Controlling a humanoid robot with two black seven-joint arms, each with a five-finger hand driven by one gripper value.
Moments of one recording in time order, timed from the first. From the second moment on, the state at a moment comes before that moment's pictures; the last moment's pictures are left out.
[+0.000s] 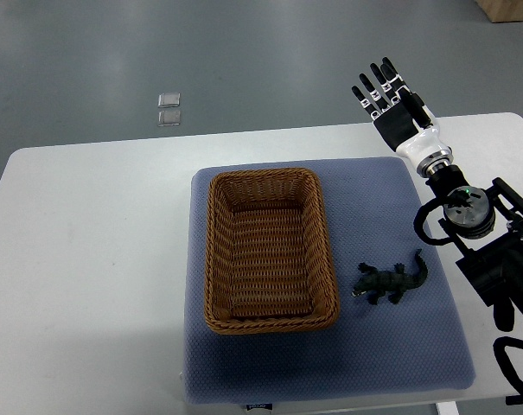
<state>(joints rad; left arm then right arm) -0.02 0.00 -0.09 -0.17 0.04 0.04 0.05 0.61 -0.08 1.22 0.77 -0.06 0.33 0.11</state>
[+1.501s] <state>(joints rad) -0.02 0.00 -0.09 -0.19 0.04 -0.01 0.05 1.40 -0.74 0.18 1.27 -1.10 0.61 -0.22</state>
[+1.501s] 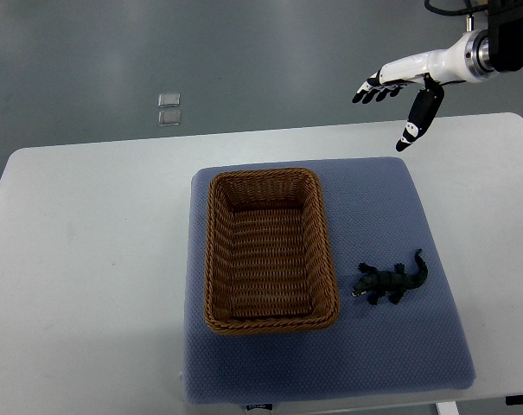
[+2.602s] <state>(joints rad) -0.02 0.00 -0.09 -0.19 0.04 -0.01 0.05 0.91 -0.88 0.33 1.50 -1.11 0.59 -0.20</state>
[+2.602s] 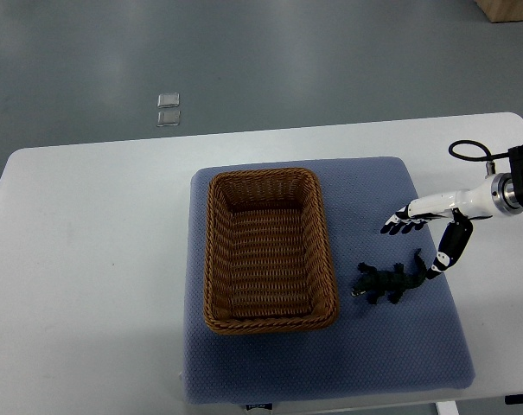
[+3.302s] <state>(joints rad) -0.02 0.00 -0.09 -0.19 0.04 -0.01 0.05 0.69 -0.83 0.48 1.53 -1.11 0.48 -0.18</state>
